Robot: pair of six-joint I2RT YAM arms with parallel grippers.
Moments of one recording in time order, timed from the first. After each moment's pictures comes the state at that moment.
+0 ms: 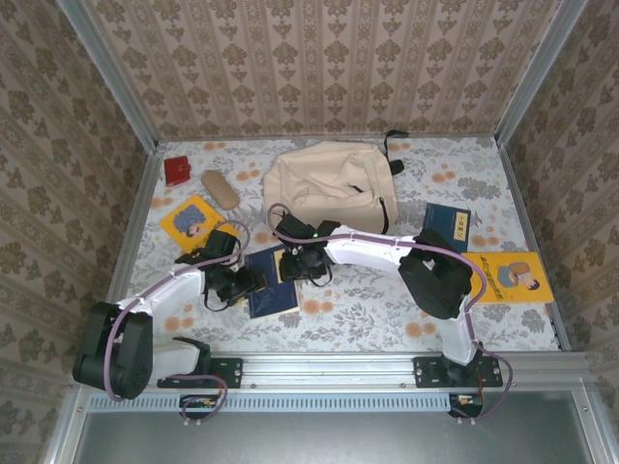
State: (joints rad) left arm -0.35 1.24 0.55 -0.58 0.34 -0.71; right arm 0.91 2.01 1.46 -0.67 -0.08 0.77
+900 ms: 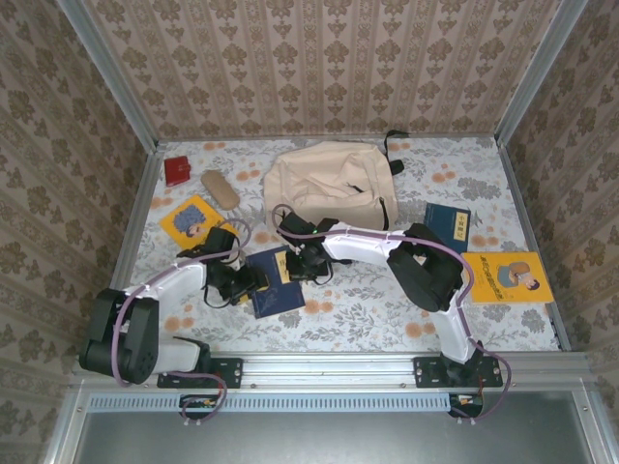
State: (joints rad) left arm -0.32 1.32 0.57 -0.56 0.45 -0.67; right arm 0.86 2.08 1.47 -0.67 -0.16 0.79
